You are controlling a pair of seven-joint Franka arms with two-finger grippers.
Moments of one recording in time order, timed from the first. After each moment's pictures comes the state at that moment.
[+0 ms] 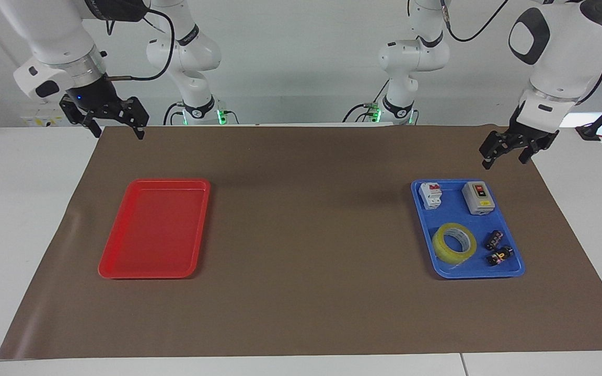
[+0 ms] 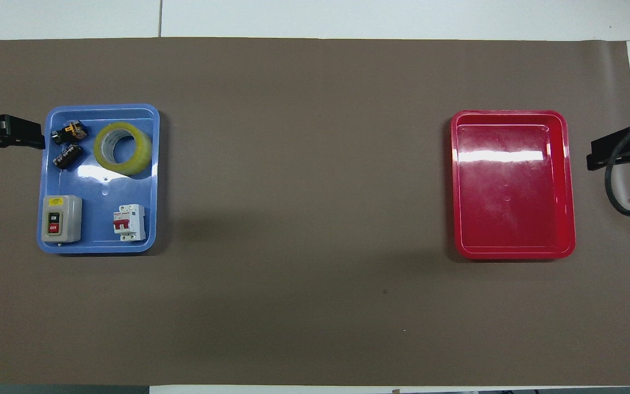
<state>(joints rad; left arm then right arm) -0.04 0.03 0.01 -1.69 0.05 1.82 -0.06 -0.03 0.01 0.03 -1.50 -0.03 1.45 0.05</state>
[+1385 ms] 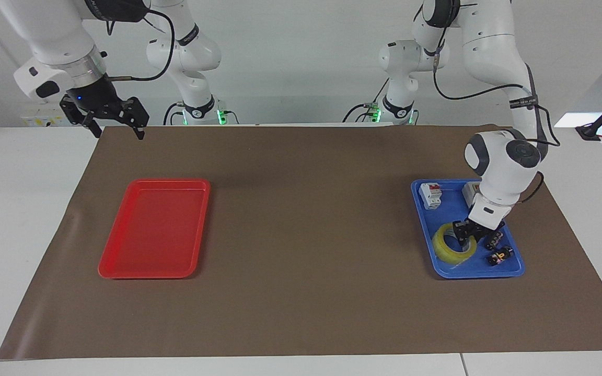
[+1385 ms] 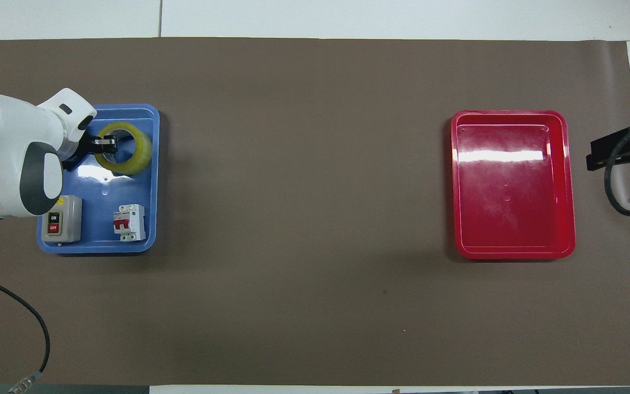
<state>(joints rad) -0.01 0.34 0.01 -1.94 0.05 2.42 -0.04 -0.03 0.01 0.03 -1.50 -0.03 1.45 0.05</state>
